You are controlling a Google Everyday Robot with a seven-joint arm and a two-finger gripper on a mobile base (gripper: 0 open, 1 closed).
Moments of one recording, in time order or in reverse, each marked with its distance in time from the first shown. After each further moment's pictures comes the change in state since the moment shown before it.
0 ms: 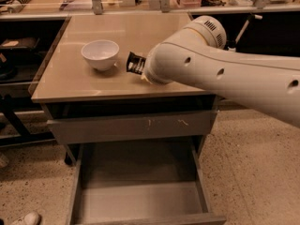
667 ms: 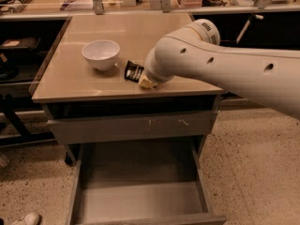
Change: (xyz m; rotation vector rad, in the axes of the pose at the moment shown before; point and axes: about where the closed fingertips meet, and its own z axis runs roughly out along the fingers) arm 0.002 -0.003 0.039 -0.057 -0.013 0.001
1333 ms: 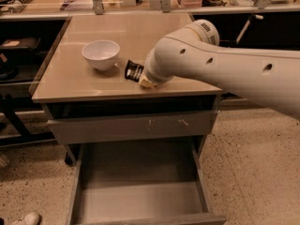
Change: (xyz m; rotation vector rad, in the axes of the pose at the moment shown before) arm 0.000 0.000 0.000 0.000 0.000 0.000
